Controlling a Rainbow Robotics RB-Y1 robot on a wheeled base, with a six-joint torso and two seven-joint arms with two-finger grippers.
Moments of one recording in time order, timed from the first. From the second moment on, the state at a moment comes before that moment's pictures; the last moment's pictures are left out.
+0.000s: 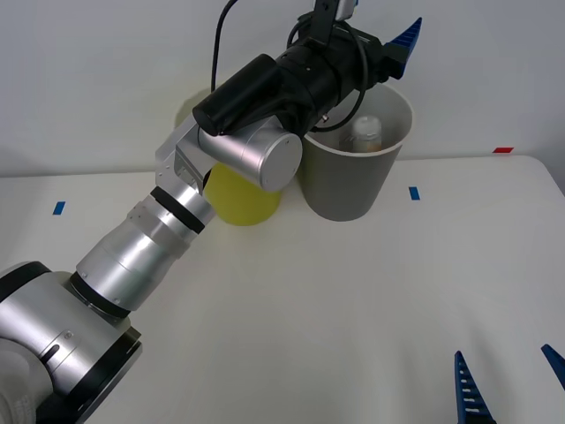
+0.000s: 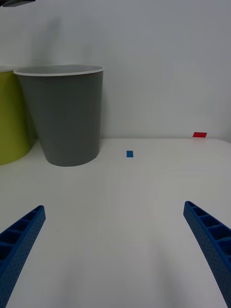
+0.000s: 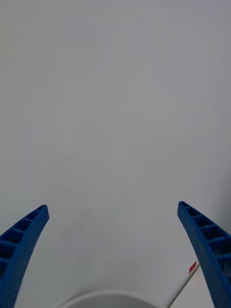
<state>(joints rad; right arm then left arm) 1.08 -0.42 0.23 -2.22 -0.25 -0.50 1.64 -0.90 0.16 -0.45 -1.31 0.61 0.12 -1.67</state>
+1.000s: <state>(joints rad) 1.08 -0.42 0.23 -2.22 -0.25 -0.50 1.64 -0.90 0.26 -0.39 -1.53 0.62 0.39 -1.67</state>
